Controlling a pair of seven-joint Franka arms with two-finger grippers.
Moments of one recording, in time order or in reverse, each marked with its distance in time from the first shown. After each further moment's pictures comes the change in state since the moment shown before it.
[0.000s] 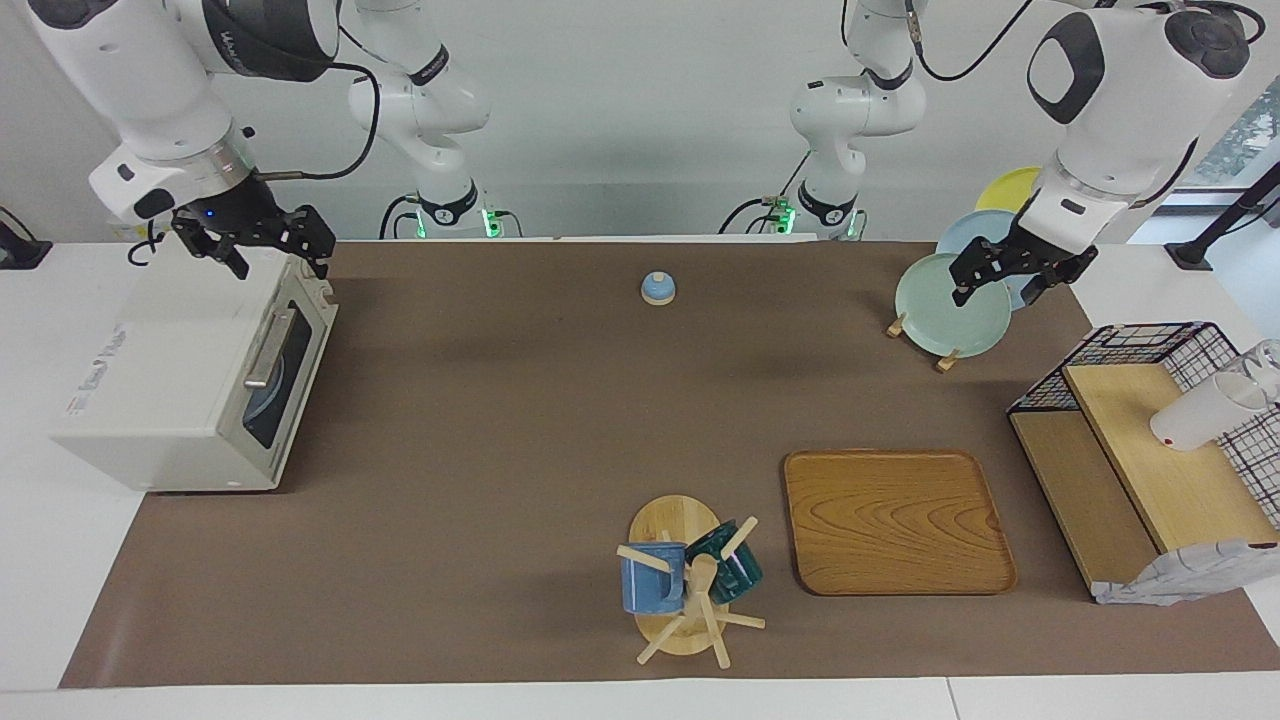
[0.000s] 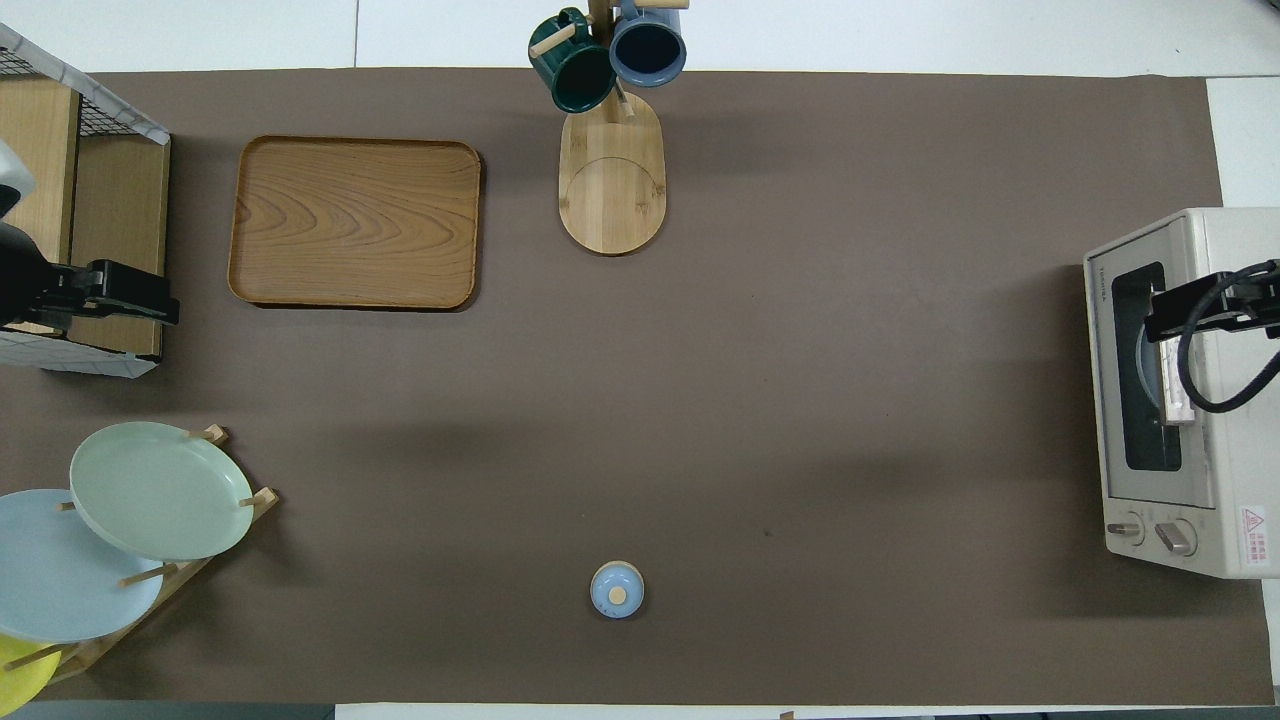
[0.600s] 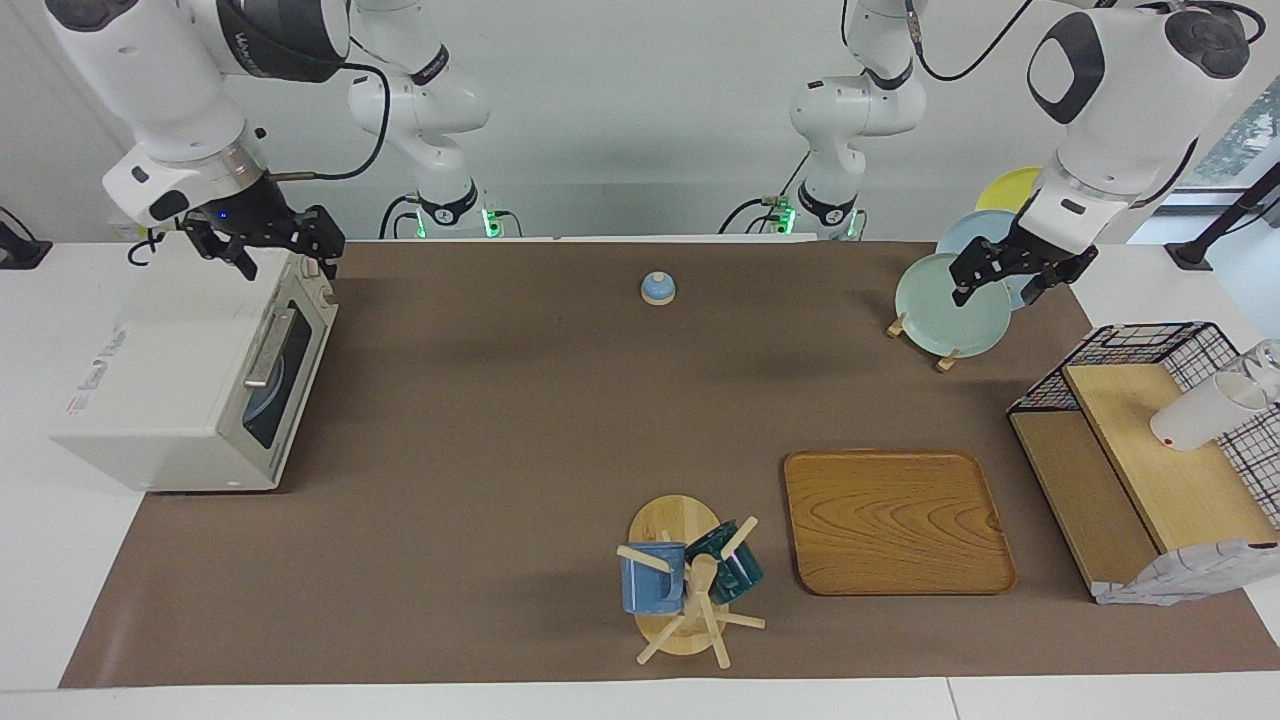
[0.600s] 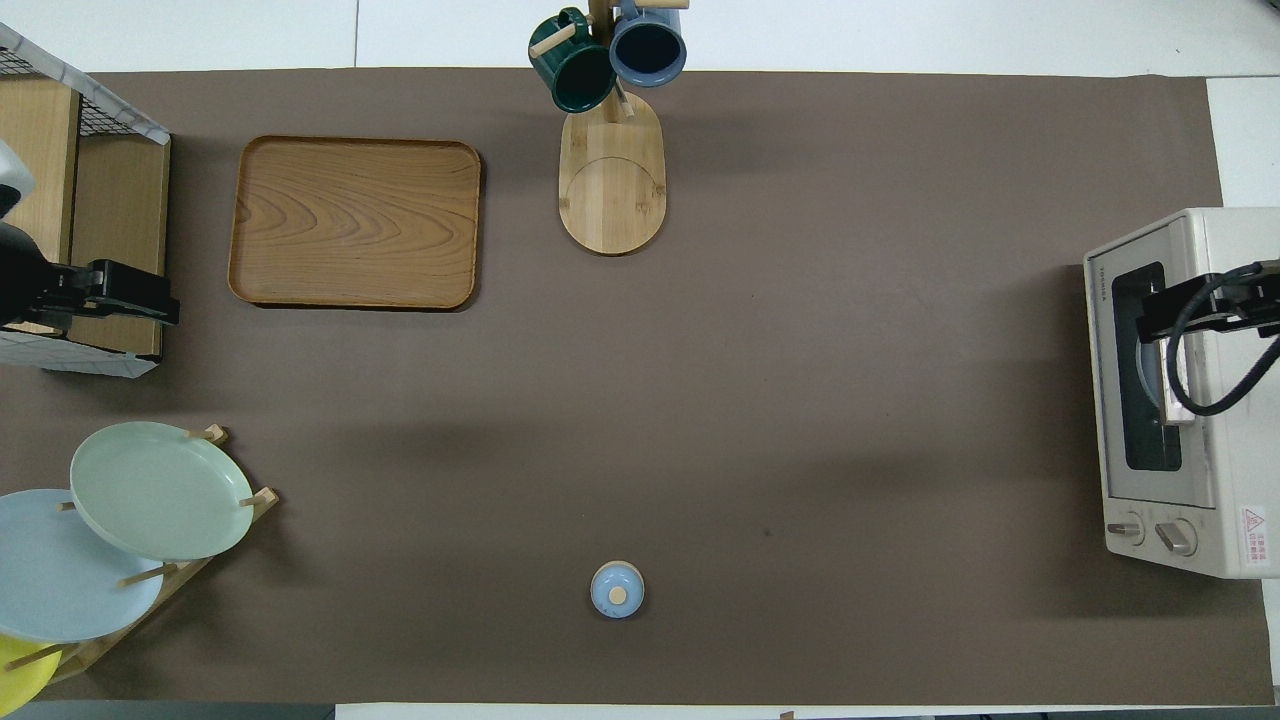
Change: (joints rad) left arm 0.000 0.000 0.000 0.000 0.000 0.000 0.000; right arm 0.004 0.000 -0.007 0.000 -0.003 0.000 0.000
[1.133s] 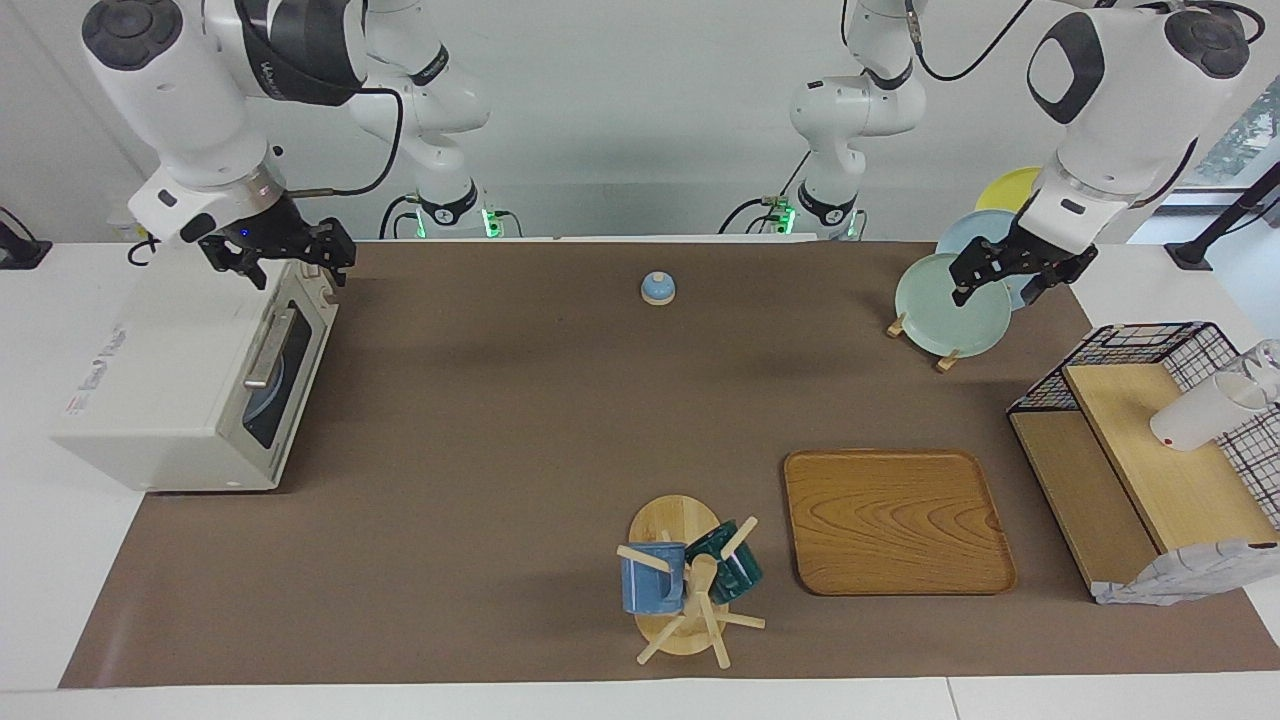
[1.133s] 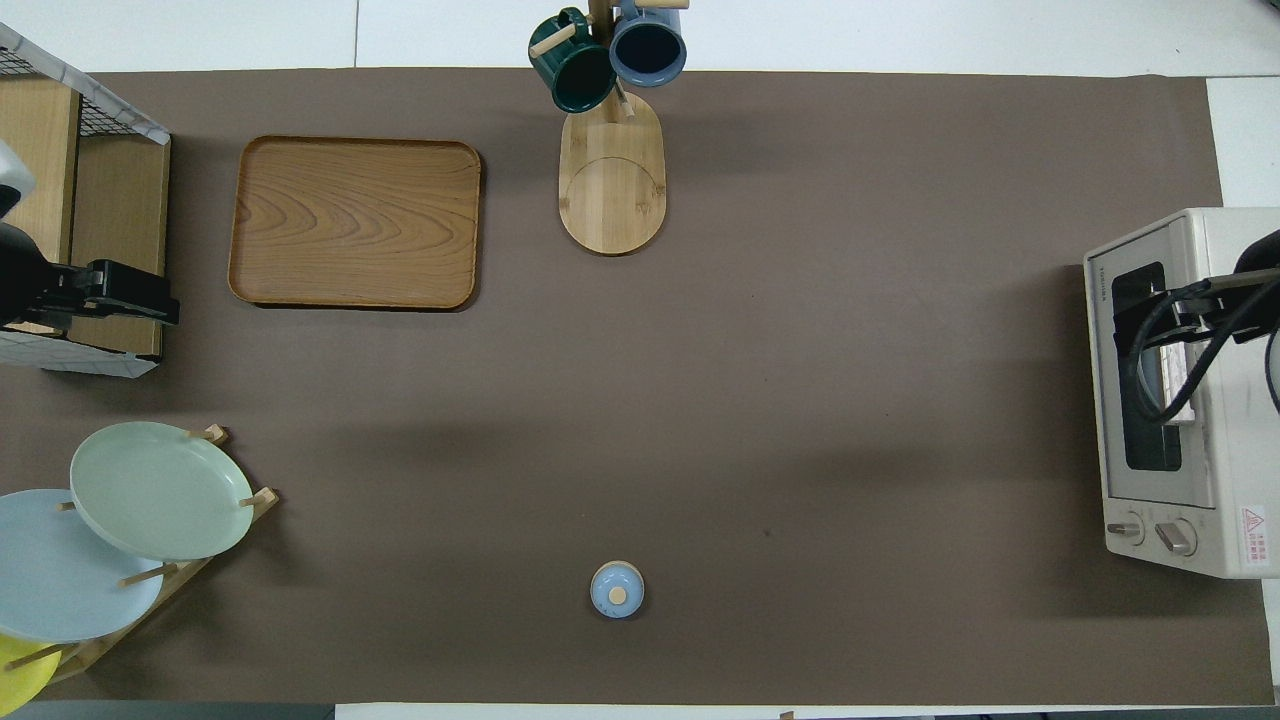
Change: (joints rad) left arm 0.000 0.000 0.000 0.000 0.000 0.000 0.000; right arm 0.035 0.012 0.005 -0.033 -0.040 0.000 -0.037
